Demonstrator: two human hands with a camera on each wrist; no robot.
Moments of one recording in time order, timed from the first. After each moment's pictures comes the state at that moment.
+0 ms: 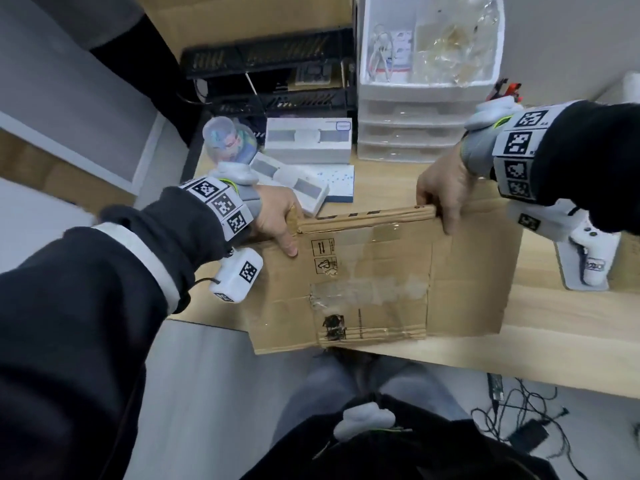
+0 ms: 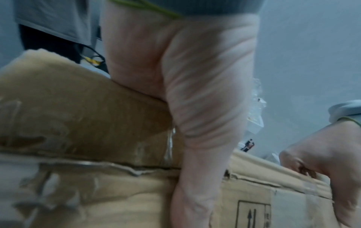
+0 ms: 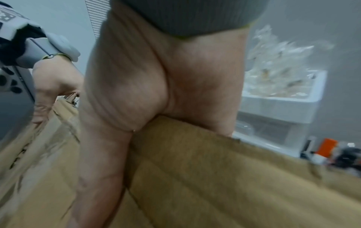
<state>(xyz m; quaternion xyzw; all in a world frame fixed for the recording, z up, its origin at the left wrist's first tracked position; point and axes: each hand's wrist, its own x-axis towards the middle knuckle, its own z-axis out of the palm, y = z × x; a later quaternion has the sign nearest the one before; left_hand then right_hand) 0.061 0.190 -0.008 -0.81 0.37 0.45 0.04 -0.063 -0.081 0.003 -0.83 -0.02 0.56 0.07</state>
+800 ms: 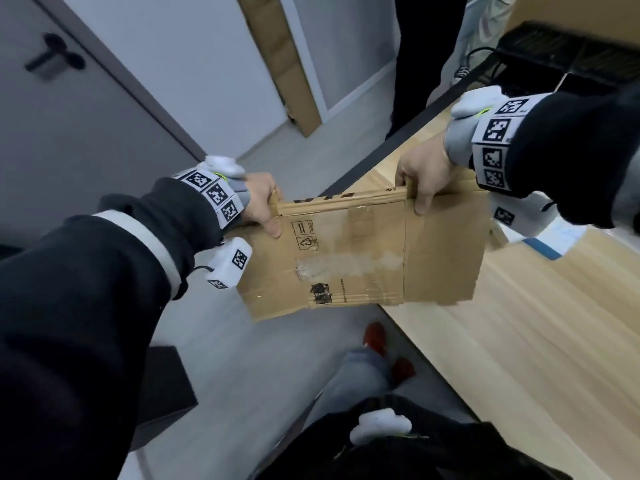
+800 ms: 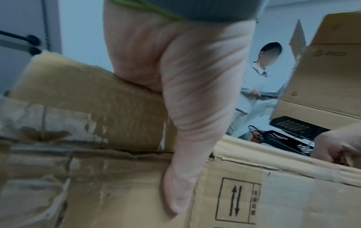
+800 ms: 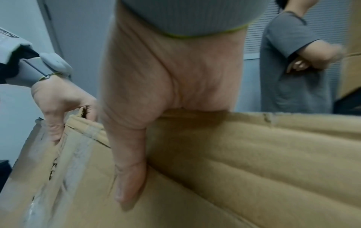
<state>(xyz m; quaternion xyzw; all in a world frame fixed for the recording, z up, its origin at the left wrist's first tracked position) 0.013 0.532 0.042 -0.93 -0.05 0.35 -0.08 0.087 0.245 0.046 -0.87 -0.30 0.38 -0.05</state>
